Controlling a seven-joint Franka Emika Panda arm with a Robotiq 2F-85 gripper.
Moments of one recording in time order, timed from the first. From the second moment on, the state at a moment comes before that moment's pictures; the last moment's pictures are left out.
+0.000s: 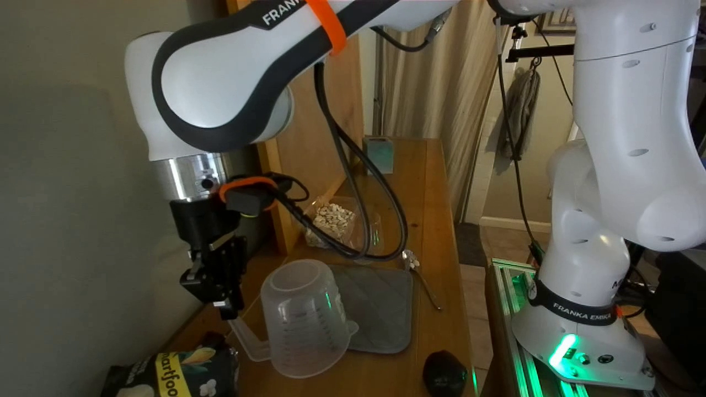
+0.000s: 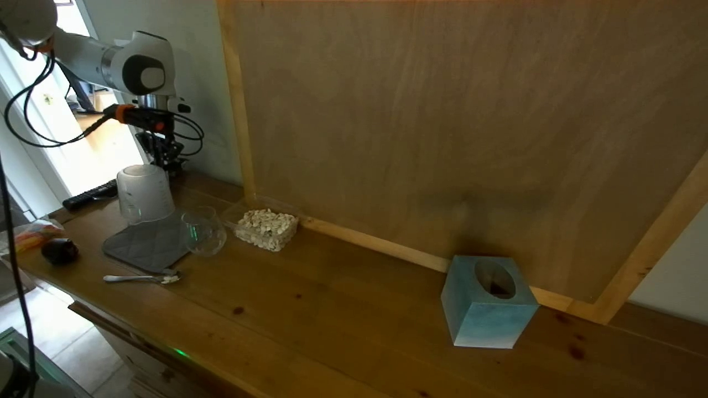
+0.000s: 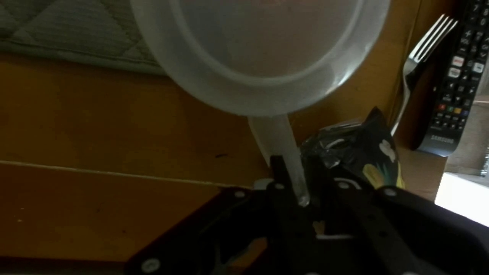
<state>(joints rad) 0.22 0.28 0.20 -1.90 0.15 2.06 0.09</state>
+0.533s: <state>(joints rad) 0.17 0.21 0.20 -1.91 0.29 2.03 -0.01</state>
